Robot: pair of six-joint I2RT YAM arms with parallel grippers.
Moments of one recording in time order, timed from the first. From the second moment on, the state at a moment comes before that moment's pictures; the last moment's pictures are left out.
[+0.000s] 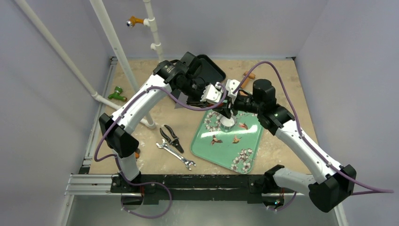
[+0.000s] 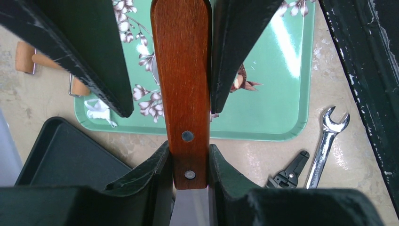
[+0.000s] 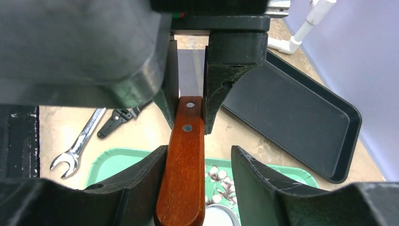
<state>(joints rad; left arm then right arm) -0.69 1.80 1.97 -1.25 0.65 1.15 0.51 1.10 1.02 -0.23 -0.64 -0.40</state>
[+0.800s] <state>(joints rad) -0.68 1.82 1.97 -1.22 0.62 1.14 0.52 1.13 1.02 -0.24 -0.59 -0.39</state>
